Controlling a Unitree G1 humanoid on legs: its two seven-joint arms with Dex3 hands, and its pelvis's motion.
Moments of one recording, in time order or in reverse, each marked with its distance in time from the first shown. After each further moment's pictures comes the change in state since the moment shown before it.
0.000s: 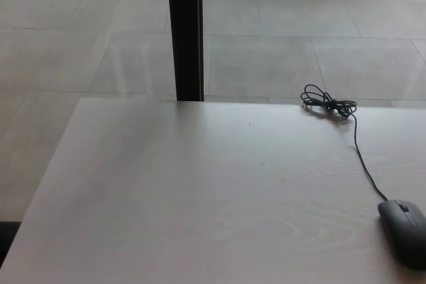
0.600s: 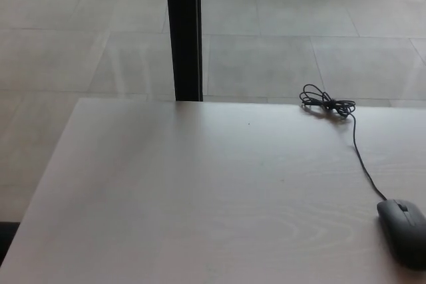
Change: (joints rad) left_arm -0.065 0.057 0.263 0.123 -0.190 -0.003 -0.041; right_arm -0.027 -0.069 -0.252 0.034 0.113 -0.059 -0.039
